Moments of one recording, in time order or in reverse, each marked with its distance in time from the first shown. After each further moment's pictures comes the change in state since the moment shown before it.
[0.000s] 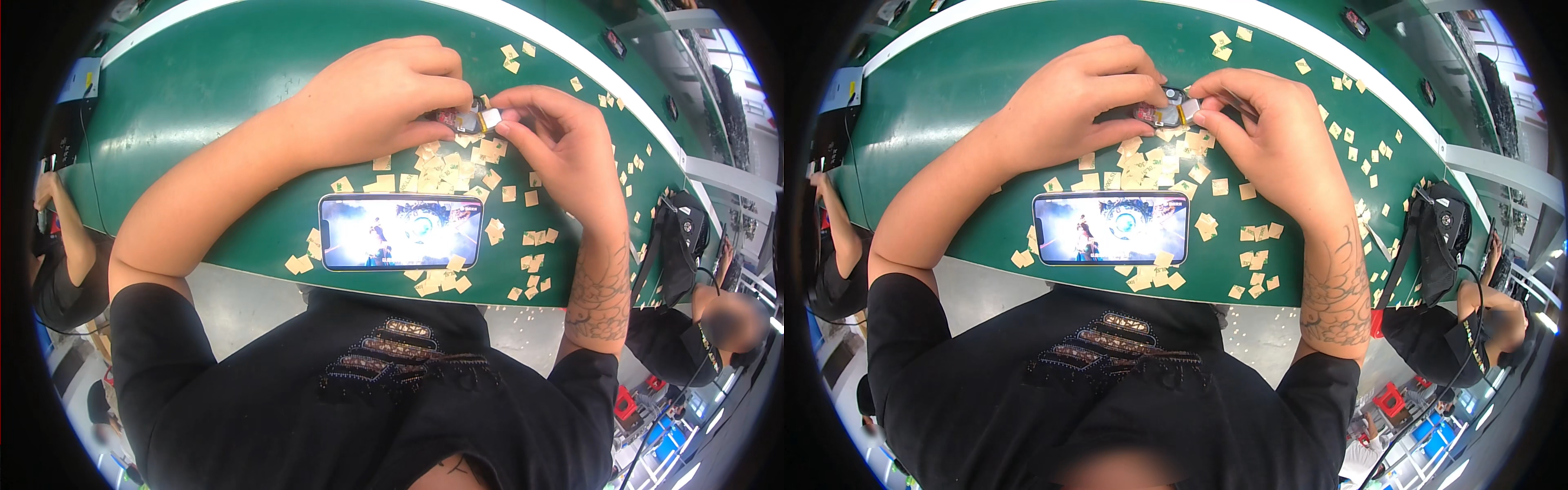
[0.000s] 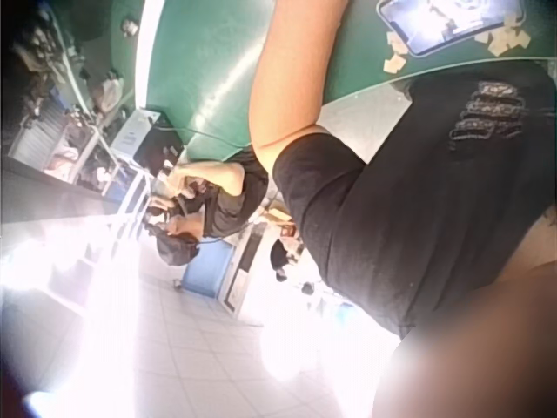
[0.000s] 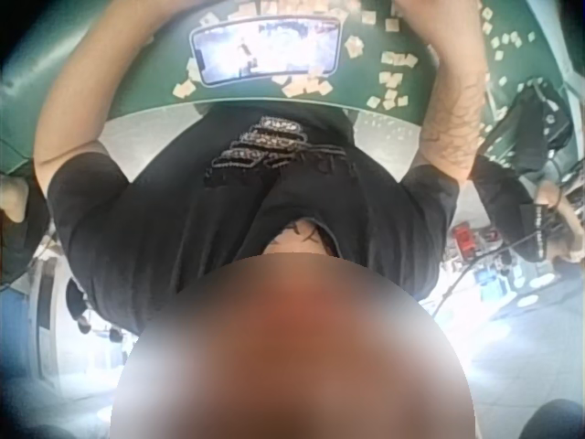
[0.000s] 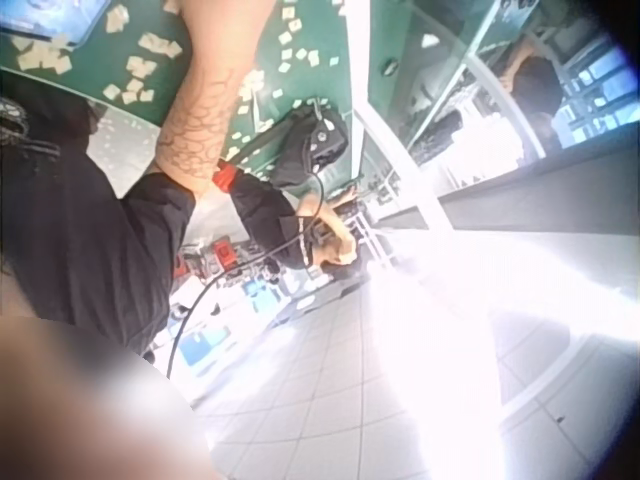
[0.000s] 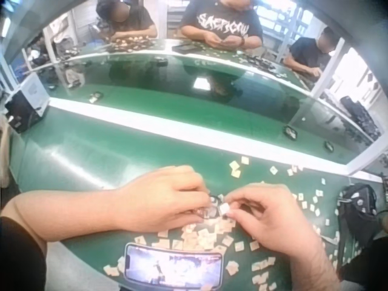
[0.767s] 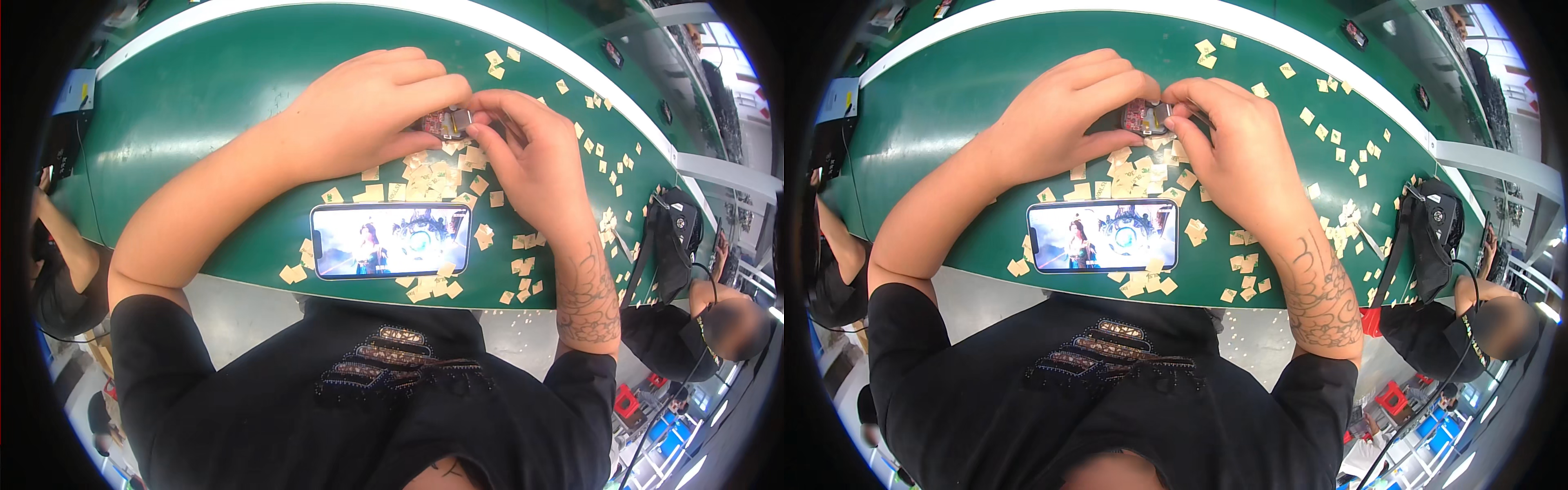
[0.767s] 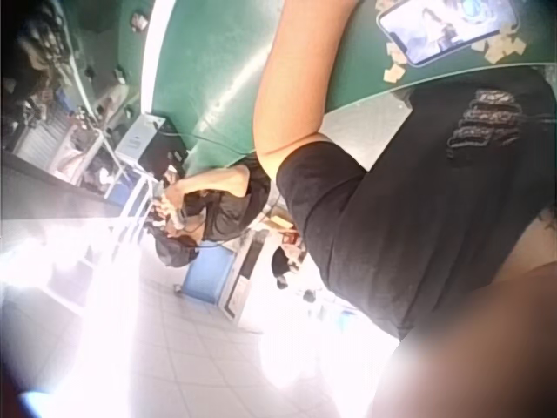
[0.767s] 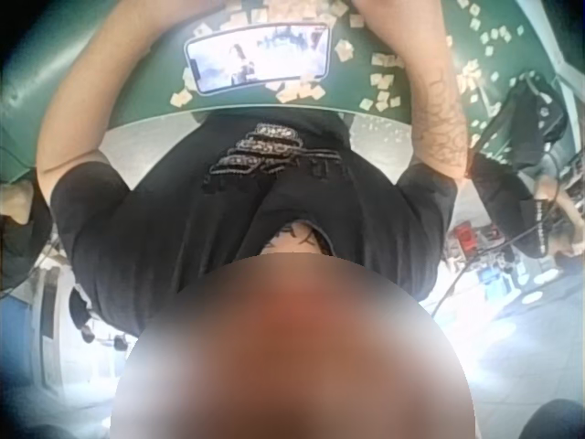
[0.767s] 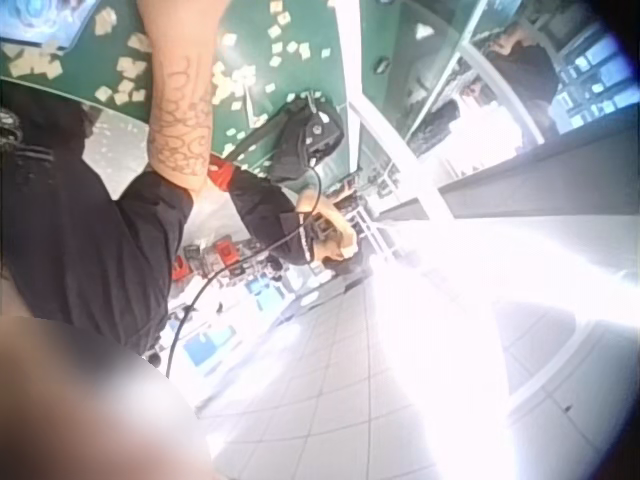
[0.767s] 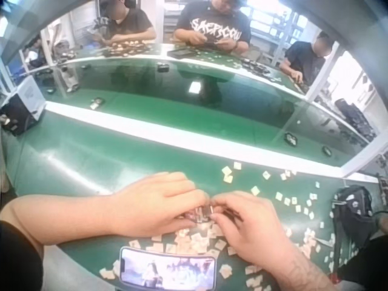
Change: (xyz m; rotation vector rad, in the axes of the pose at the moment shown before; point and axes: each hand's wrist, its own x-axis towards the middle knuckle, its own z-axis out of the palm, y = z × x) left_hand 0.003 0.008 -0.003 0.000 -0.028 -0.010; right_hand -0.005 -0.014 0.023 -0.075 0.119 -0.070
